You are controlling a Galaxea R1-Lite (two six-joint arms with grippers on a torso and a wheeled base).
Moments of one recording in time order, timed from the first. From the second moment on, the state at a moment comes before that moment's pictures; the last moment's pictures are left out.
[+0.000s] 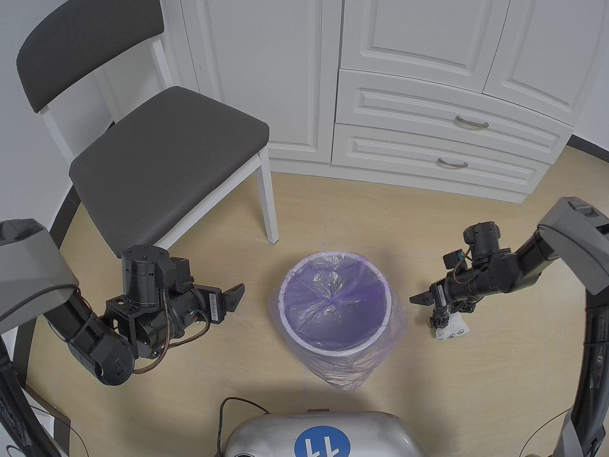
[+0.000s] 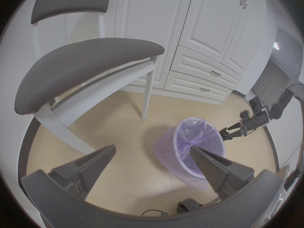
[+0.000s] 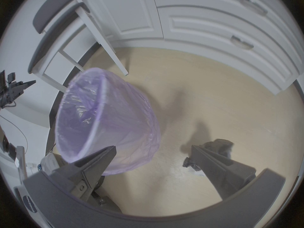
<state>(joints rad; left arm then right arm) -0.40 1.97 -0.54 -1.04 0.09 -0.15 0.11 2.32 -1.19 -0.33 0.26 -0.22</state>
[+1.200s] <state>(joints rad) -0.37 1.62 -0.44 -1.10 0.13 -0.15 0.50 2.22 -1.18 -0.62 -0.15 -0.61</state>
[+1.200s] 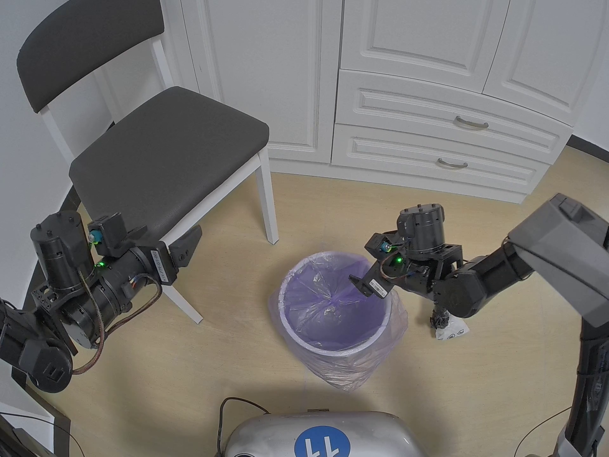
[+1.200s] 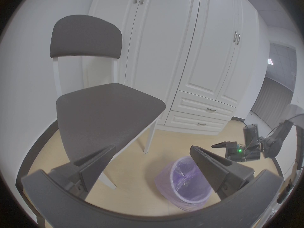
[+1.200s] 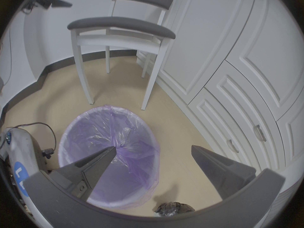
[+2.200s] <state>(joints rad) -0.33 1.59 -0.44 -1.11 0.11 -0.13 0.46 2.66 -1.74 -0.62 -0.31 -0.62</state>
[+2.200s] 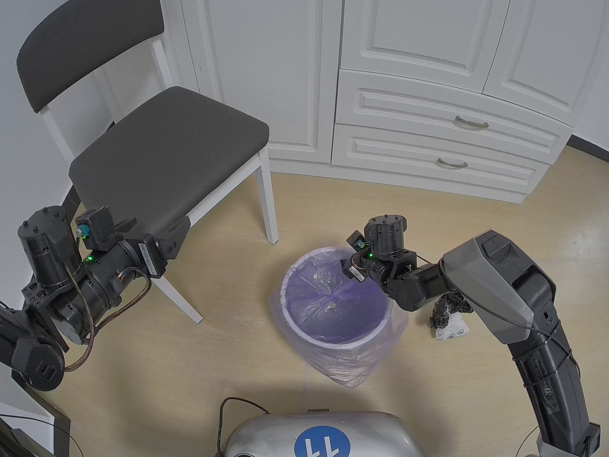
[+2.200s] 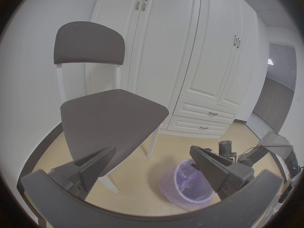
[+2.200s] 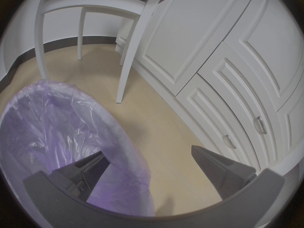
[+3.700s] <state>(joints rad) -0.35 1.57 -0.43 -1.11 0.11 -0.13 0.67 2.47 -1.33 -0.61 -0.36 -0.60</state>
